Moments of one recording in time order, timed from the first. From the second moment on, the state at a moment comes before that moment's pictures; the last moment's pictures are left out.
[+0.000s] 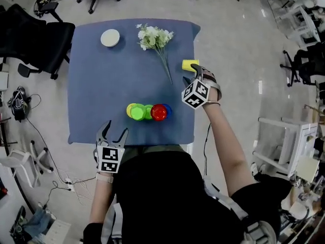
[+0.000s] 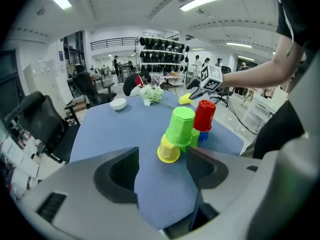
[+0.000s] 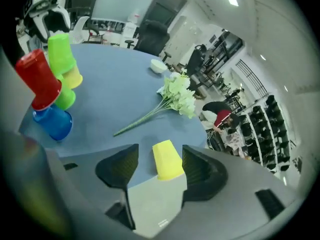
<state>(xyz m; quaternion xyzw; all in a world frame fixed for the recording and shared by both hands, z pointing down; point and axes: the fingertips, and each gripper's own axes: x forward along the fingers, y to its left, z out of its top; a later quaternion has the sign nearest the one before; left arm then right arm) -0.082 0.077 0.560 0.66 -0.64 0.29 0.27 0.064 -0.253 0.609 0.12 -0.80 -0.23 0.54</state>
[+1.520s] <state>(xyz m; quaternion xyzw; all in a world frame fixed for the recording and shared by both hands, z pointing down) -0.112 0.102 0.560 0.64 -0.67 0.25 0.28 0.004 -0.177 0.525 0.12 -0.92 -0.05 0.36</state>
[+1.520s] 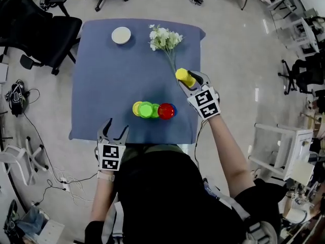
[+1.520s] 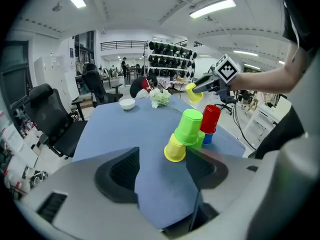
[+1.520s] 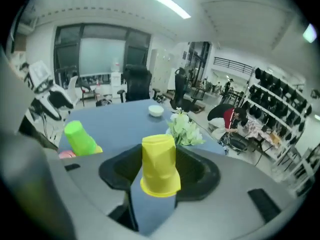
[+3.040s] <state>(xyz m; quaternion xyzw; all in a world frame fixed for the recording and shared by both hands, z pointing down) -0.130 0.091 0.556 0.76 -0.55 0.27 0.23 -0.003 -0.012 0.480 0.22 -0.95 0.12 0.17</state>
